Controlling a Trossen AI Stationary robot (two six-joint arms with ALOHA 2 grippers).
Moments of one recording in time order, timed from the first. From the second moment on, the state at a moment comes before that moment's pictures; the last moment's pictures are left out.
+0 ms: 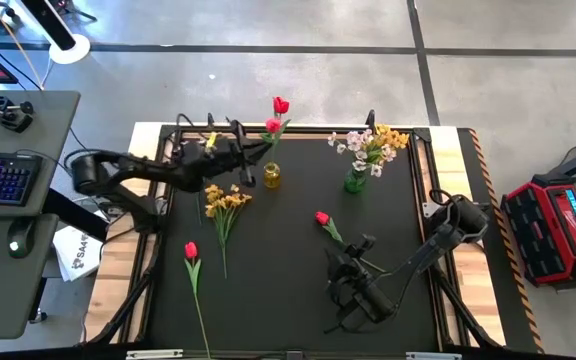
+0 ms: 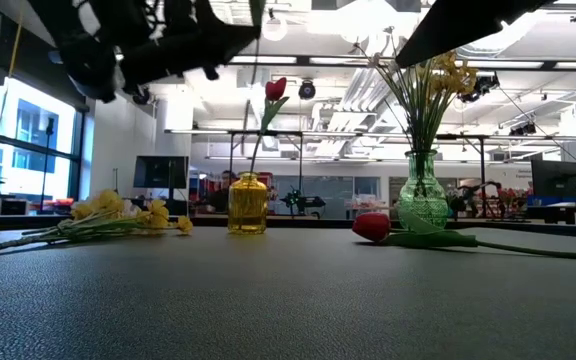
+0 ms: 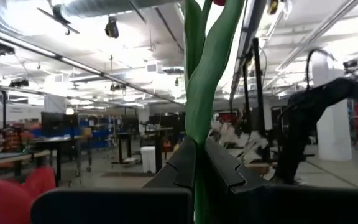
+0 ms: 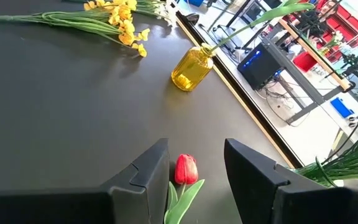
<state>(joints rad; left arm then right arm) 0.39 1.48 0.54 1.39 0.16 0.00 0.71 1.94 1.49 -1.27 1.15 1.14</state>
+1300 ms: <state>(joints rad) 0.44 1.64 0.60 1.28 0.14 -0.02 0.71 1.94 1.49 -1.22 1.12 1.14</state>
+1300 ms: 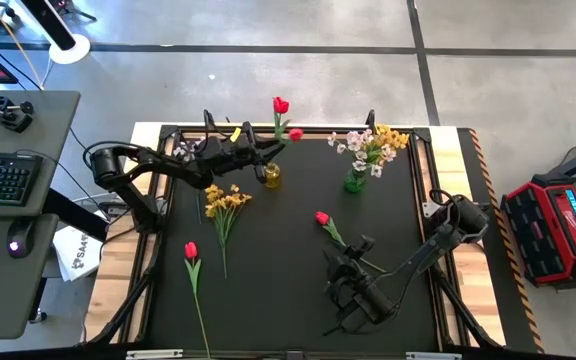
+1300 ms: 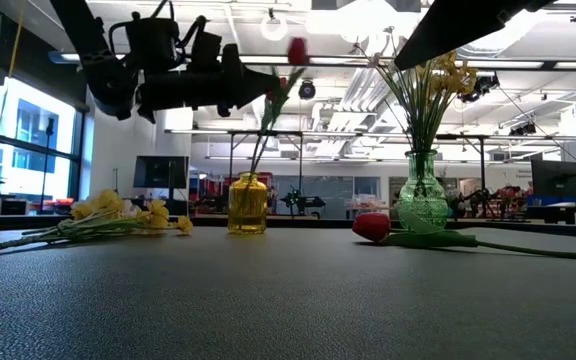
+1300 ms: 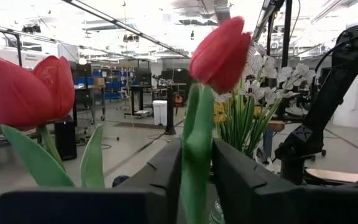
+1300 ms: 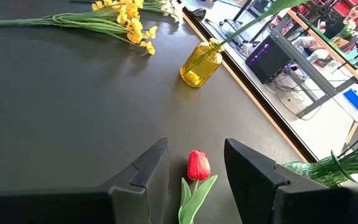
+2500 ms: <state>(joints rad) -0.32 1.14 0.59 0.31 -0.96 0.34 0.62 1.94 1.49 -1.14 0.61 0.71</state>
